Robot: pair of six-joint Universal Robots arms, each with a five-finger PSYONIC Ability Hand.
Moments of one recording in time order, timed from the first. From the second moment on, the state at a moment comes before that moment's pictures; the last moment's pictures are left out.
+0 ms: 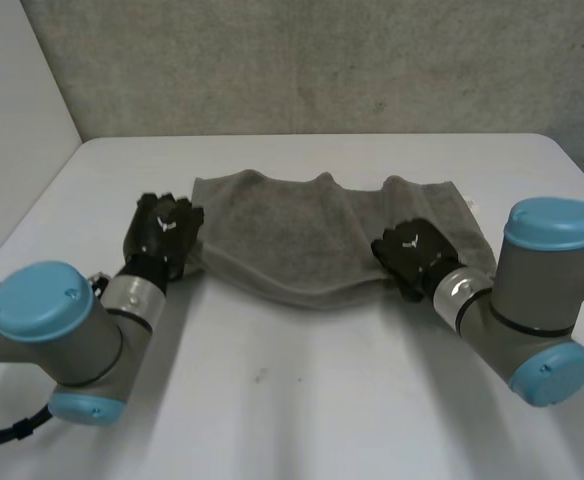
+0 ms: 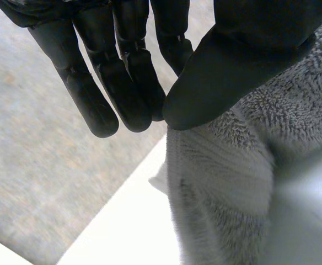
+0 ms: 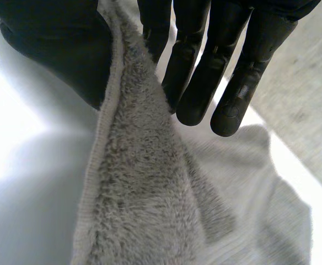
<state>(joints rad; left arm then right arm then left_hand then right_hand) 4.32 -2.09 -1.79 3.92 -1.51 3.67 1.97 -0.99 1.50 -0.18 1.34 2.58 1.20 1.22 1.22 1.22 1.02 0.94 1.18 1.19 1.19 1.00</state>
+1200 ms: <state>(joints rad) 4.35 -1.93 -1.94 3.91 -1.52 3.75 1.66 -1.18 1.90 -0.32 1.38 2.85 1.20 1.22 1.22 1.22 1.02 0.92 1.08 1.08 1.07 0.87</state>
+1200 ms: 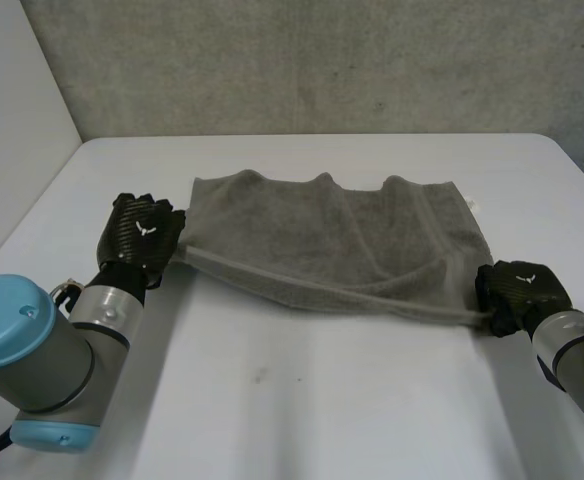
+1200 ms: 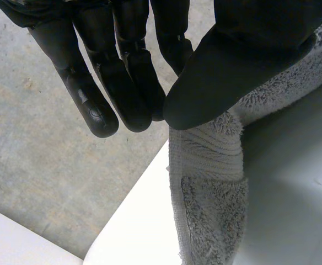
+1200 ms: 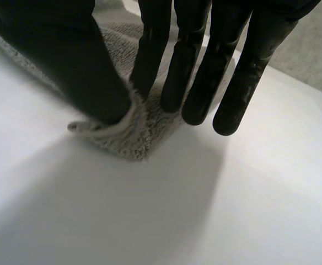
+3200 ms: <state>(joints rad) 4.58 -2.10 -1.77 3.52 -1.24 3.50 1.57 -1.20 1.92 -0.35 1.33 2.75 0.80 0.80 0.79 0.79 0.61 0.97 1.17 1.18 1.19 0.99</state>
